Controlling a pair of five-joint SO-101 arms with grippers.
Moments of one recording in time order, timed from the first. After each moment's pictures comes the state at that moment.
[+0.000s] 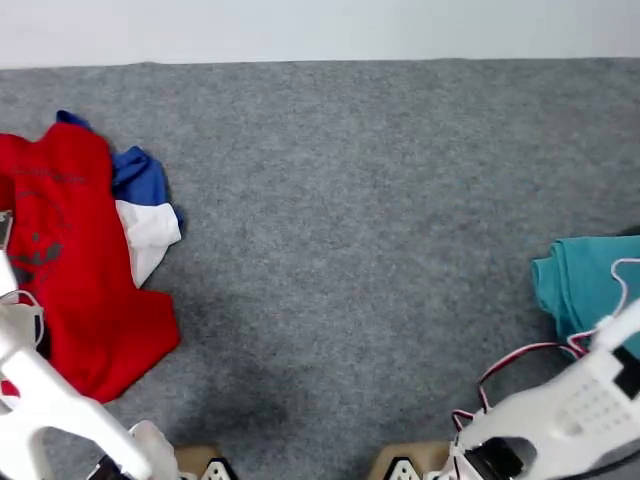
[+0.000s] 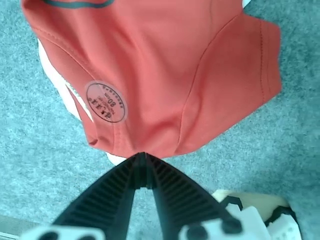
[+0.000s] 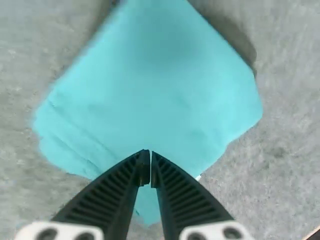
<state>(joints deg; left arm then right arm) -52.5 -30.1 24.9 98.9 -29.8 48.3 24.2 -45.2 100.3 7.8</state>
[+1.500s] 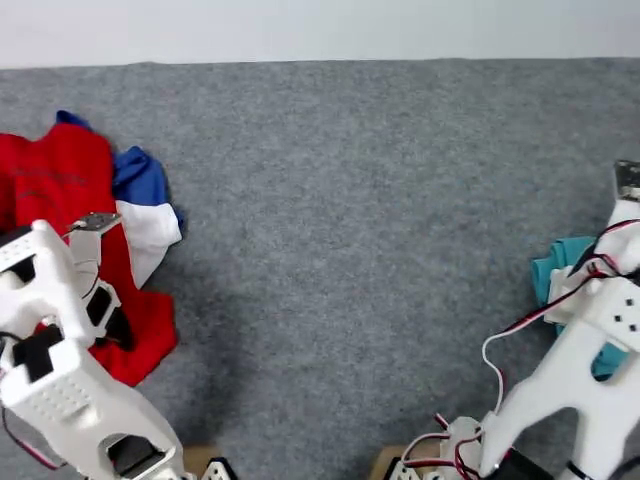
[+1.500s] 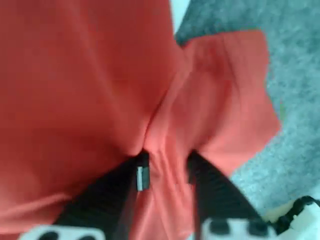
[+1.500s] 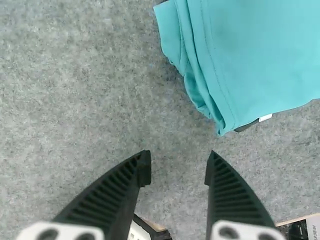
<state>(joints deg) -37.5 23.5 12.4 87.5 -38.2 33.2 -26.8 10.2 100.5 21.8</state>
